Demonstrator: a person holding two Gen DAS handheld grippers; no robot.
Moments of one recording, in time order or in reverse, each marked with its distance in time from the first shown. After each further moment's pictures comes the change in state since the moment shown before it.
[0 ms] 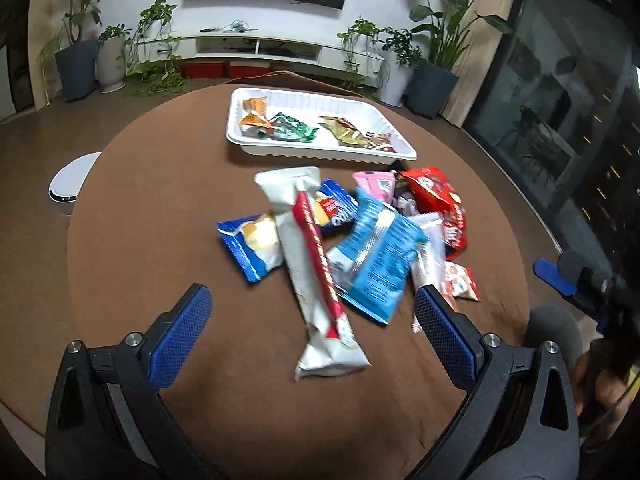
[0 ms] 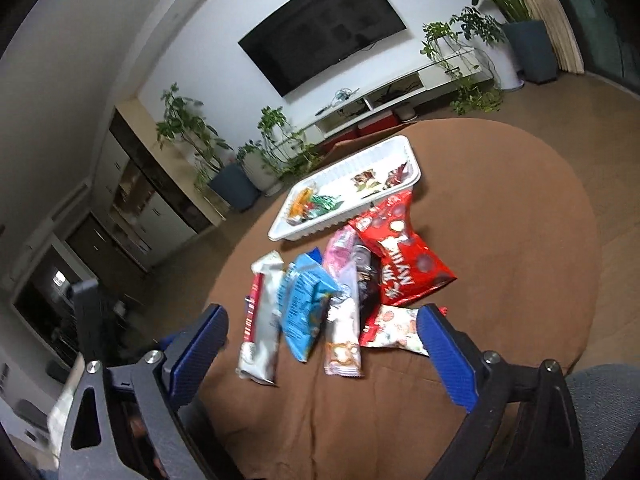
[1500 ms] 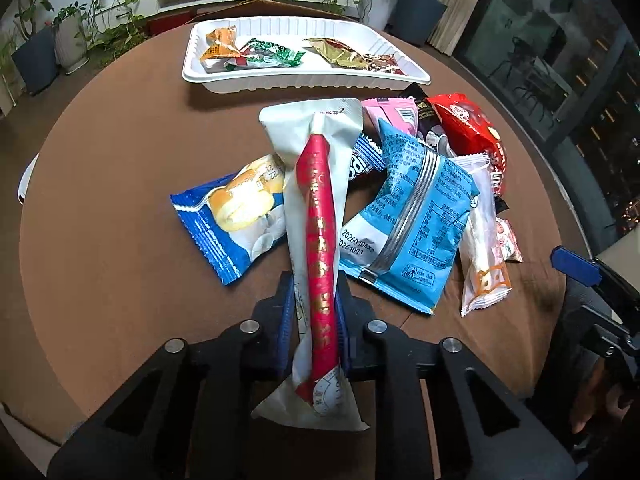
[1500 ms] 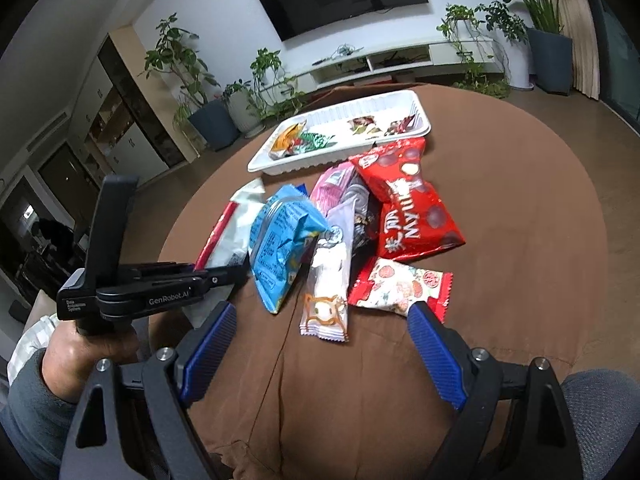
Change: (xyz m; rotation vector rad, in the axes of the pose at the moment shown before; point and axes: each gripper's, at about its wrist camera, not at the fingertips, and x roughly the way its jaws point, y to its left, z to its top) left arm 0.082 0.015 0.017 0.107 0.258 -0.029; right arm 0.036 0.025 -0.022 -0.129 0.203 -0.093
